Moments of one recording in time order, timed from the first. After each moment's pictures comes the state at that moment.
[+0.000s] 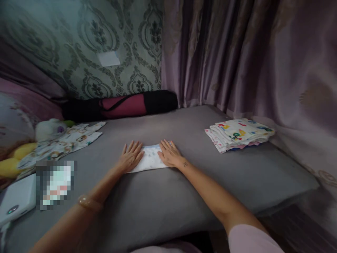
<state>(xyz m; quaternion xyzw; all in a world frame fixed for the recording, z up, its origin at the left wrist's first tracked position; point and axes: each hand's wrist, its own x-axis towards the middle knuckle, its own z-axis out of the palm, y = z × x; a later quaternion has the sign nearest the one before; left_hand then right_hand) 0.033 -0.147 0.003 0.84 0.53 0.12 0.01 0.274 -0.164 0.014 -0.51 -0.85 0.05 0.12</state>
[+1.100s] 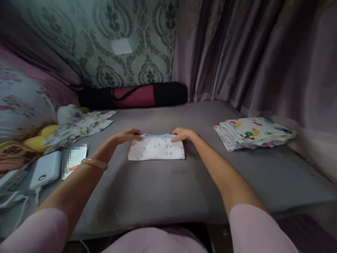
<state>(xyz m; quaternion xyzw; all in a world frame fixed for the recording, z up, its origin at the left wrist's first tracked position) -0.007 -0.102 0.063 0.72 0.53 0.11 0.43 0.316 -0.096 0.069 -0.49 -0.81 0.32 -0.02</state>
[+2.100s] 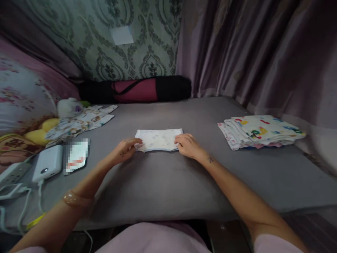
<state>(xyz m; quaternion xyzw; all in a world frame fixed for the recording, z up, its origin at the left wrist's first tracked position) -0.014 -0.185 0.031 0.87 0.42 0.21 0.11 0.319 -0.175 0.033 -0.45 -0.87 0.06 0.17</state>
